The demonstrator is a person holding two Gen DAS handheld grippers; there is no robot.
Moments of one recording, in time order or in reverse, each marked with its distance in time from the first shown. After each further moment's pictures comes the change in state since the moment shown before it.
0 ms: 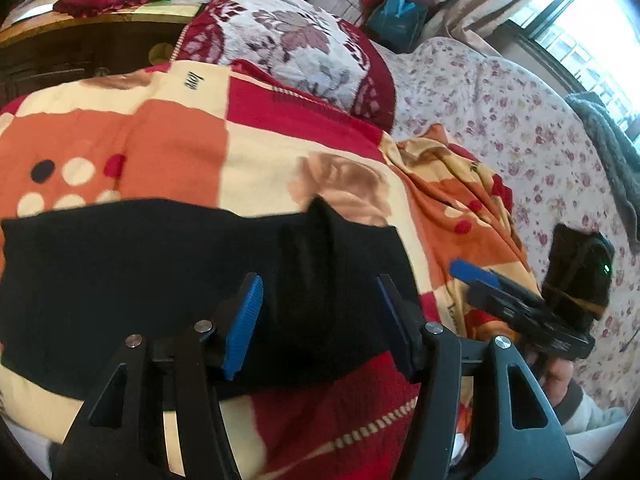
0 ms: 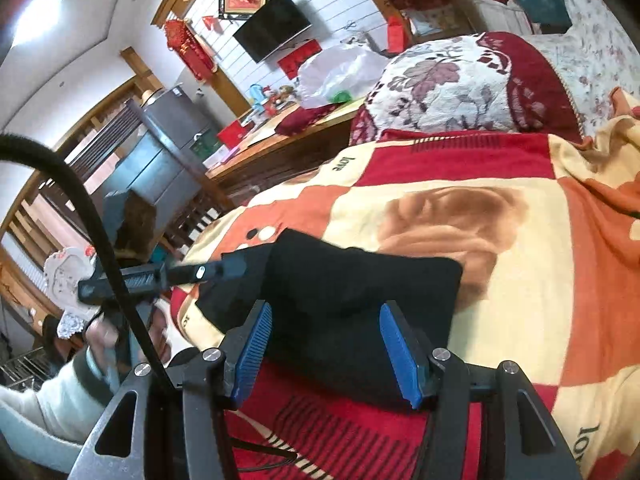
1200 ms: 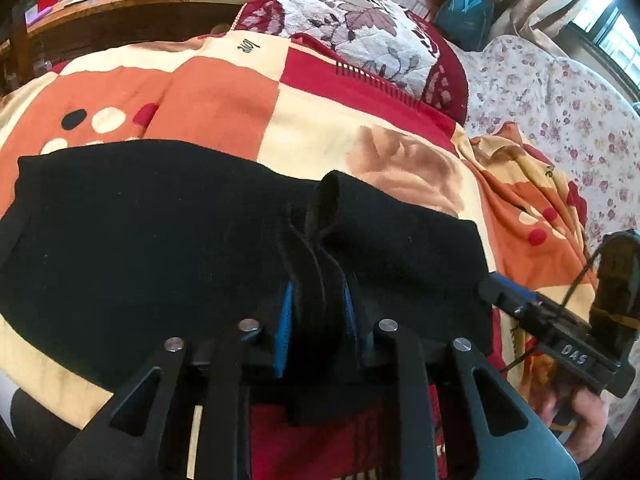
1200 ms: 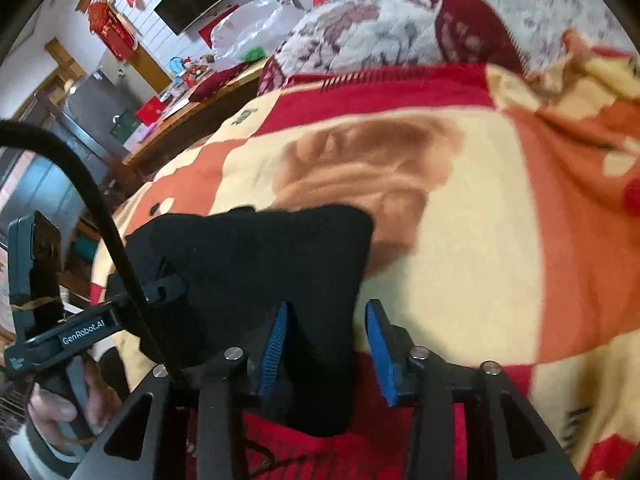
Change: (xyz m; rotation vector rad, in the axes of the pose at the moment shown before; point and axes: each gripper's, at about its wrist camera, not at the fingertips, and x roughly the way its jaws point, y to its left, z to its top) left arm 0.045 0.002 -0.021 -0.110 -0.019 0.257; right arm 0.034 -0.048 -0.013 0.109 0.113 -0.247
